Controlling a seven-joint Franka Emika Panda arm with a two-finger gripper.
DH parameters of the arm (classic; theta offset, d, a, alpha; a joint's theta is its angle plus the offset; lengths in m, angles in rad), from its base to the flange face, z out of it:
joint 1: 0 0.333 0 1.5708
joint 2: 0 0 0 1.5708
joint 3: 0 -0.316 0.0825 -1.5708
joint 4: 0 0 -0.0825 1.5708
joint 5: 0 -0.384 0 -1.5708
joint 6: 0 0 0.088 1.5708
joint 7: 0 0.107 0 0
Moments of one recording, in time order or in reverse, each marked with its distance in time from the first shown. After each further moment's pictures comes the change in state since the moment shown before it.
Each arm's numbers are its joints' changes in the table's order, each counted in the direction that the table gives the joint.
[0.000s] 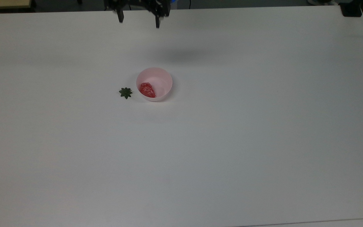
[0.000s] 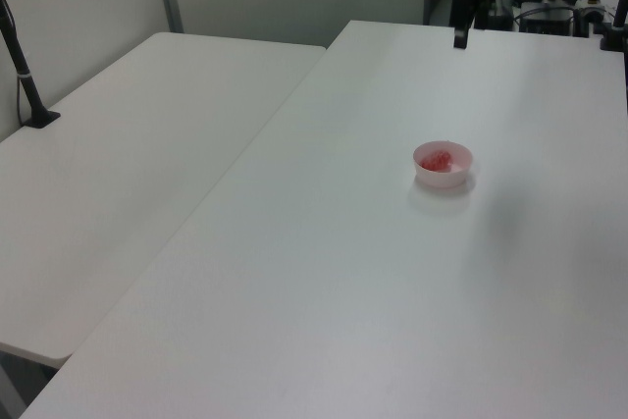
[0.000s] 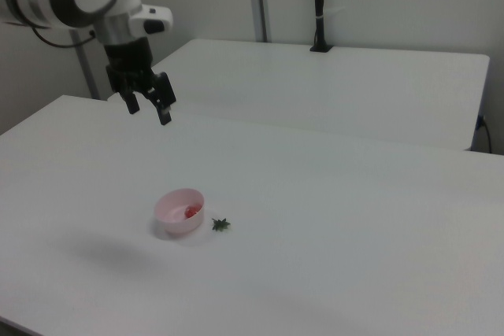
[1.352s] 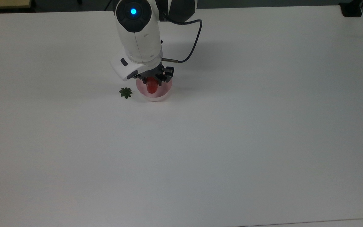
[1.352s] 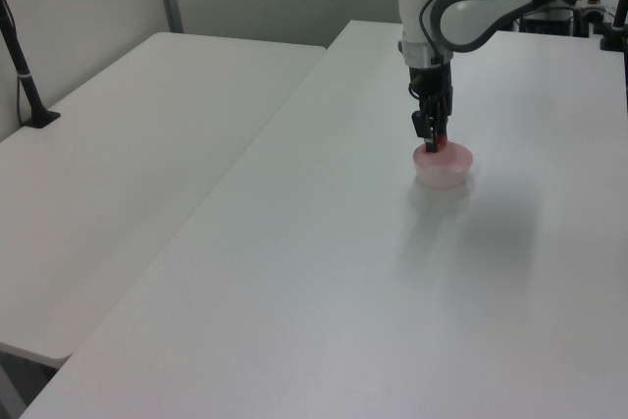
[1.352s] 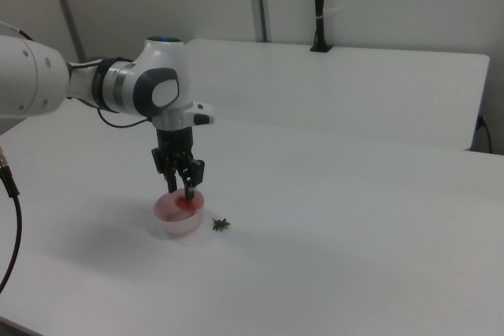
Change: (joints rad) arm 0.017 -0.379 -0.006 -0.033 -0.010 0.219 0.000
